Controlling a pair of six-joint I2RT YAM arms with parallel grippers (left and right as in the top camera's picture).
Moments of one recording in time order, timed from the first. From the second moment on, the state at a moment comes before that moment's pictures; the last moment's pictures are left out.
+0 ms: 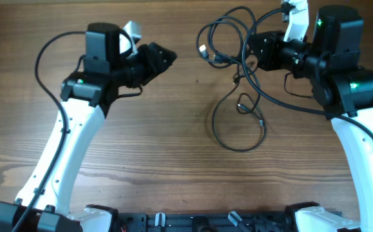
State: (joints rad) left arm -0.22 1.46 1.28 -0.50 0.56 -0.77; right arm 0.17 1.37 1.48 -0.67 -0.49 0.30
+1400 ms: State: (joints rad) left arm -0.18 1.58 1.28 -0.75 0.13 -0.46; right arm -0.04 1.41 1.48 -0.75 -0.63 0.33
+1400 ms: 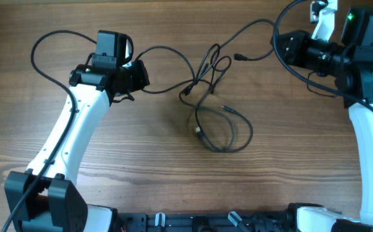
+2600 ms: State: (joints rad) left arm -0.49 1.79 1.36 -0.30 0.52 -0.43; right arm -0.04 1.41 1.48 -0.85 -0.72 0.26
